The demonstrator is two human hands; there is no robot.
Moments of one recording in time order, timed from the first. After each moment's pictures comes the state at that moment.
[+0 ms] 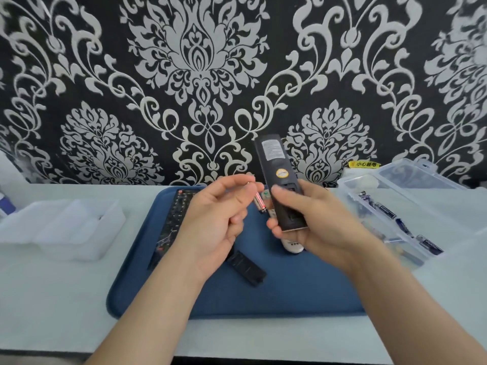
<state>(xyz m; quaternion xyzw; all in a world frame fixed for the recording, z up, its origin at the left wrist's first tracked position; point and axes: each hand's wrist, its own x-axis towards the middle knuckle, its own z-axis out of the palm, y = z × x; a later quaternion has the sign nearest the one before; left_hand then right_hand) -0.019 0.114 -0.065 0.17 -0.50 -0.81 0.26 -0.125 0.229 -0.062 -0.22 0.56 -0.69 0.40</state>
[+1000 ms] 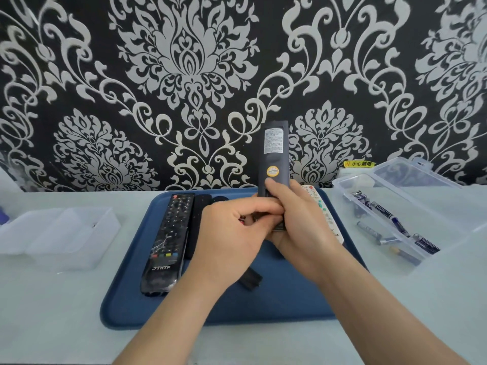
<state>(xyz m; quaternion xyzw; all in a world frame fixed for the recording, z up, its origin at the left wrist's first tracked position) -0.024 0.137 -0.072 0.11 -0.80 -0.48 0.35 -0.110 0.210 -0.069 -0.16 0.49 -0.78 0.36</state>
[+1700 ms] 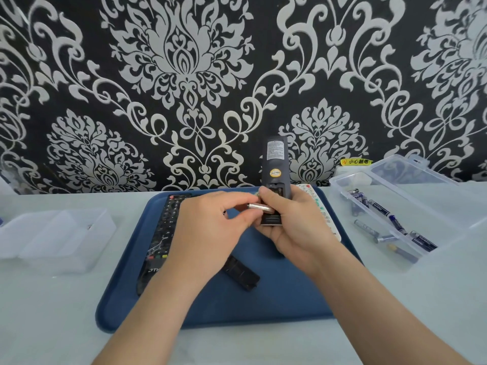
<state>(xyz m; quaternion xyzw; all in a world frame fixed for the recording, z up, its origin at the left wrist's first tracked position) -0.016 0.118 -0.067 0.16 -0.85 -0.34 0.37 -0.122 0.205 -0.083 -0.13 0.47 -0.80 0.35</state>
